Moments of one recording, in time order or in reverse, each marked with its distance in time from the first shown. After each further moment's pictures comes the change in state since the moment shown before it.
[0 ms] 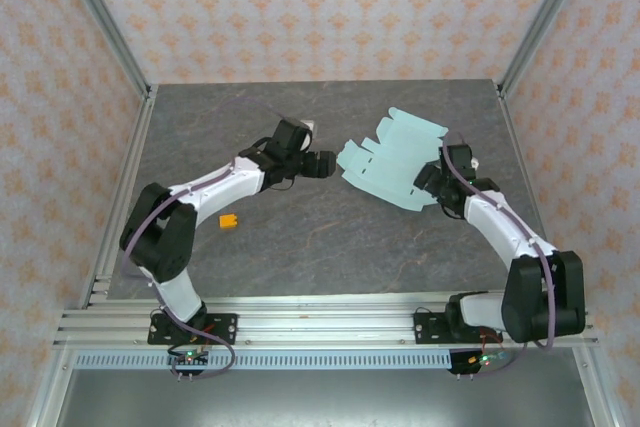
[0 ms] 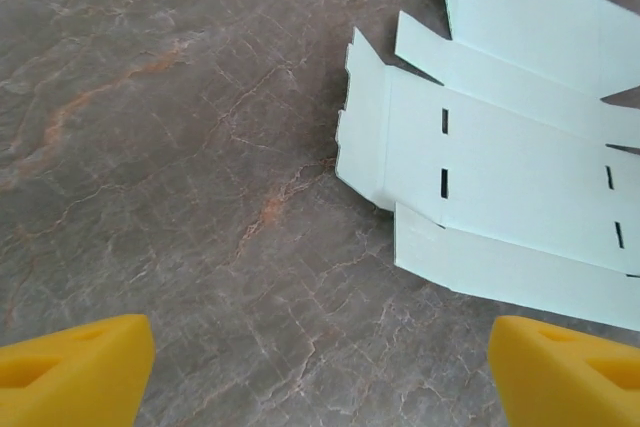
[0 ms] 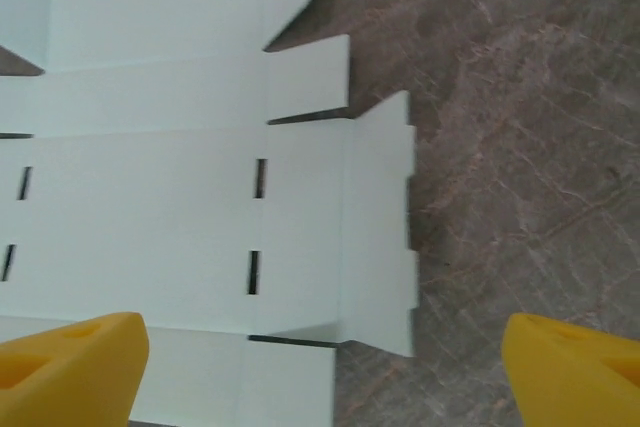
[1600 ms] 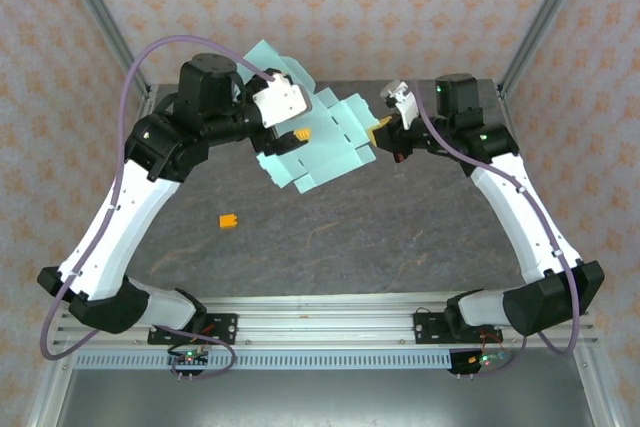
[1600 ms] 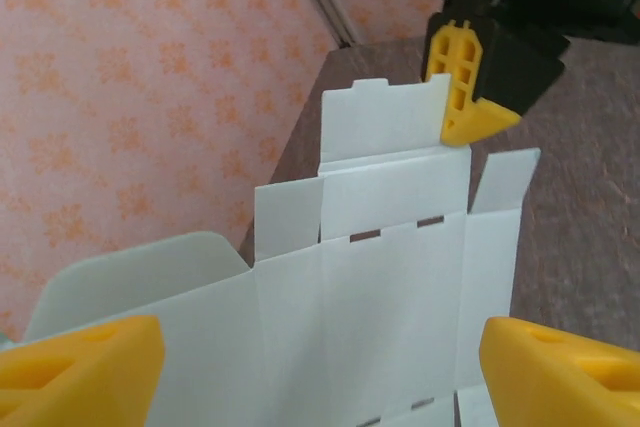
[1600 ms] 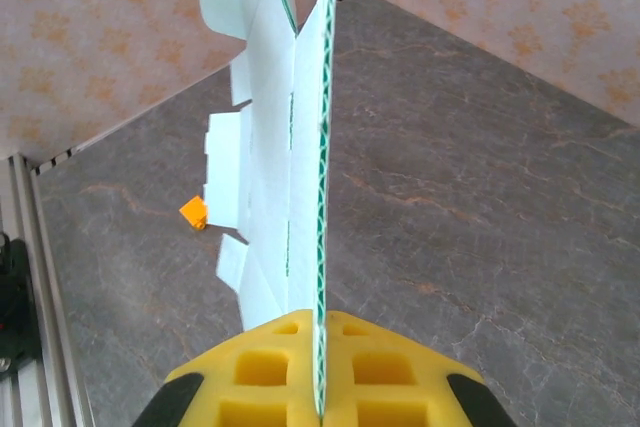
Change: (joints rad) left arm -0.006 -0.355 0.656 -0.660 0.198 1.130; right arm 0.192 0.042 0.662 -0.256 -0.818 -0.935
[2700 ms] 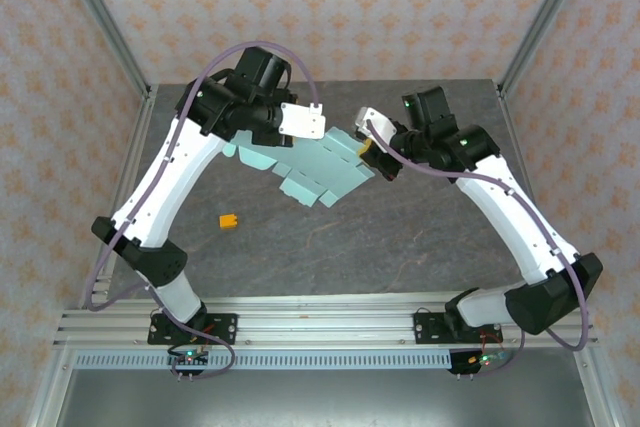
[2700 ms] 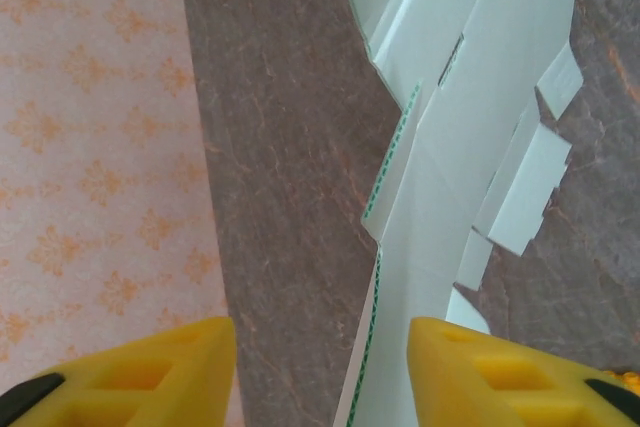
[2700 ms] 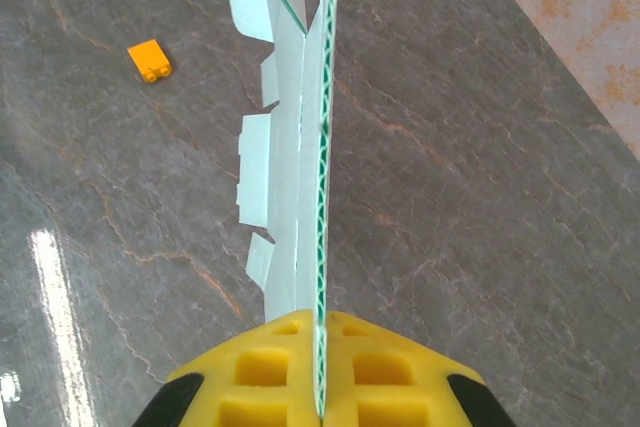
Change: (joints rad) left arm -0.003 0.323 0.261 -0.387 -0.251 0.464; right arm 0.182 0.022 0.035 -0.157 0.303 -0.299
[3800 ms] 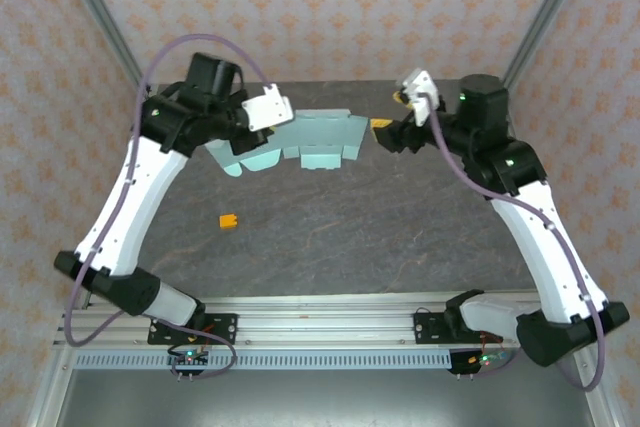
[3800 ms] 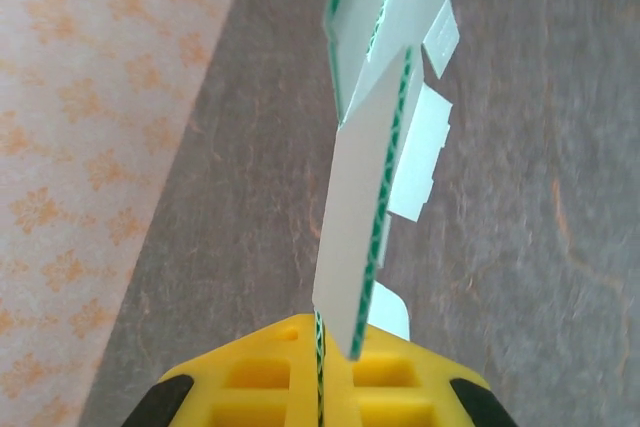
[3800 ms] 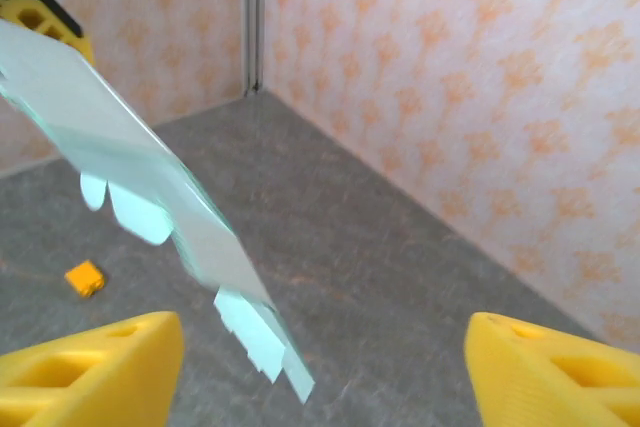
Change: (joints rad) left arm 0.198 -0.273 -0.303 0.192 0.286 -0.378; right arm -0.167 -0.208 -0.038 0.318 -0.087 0.326
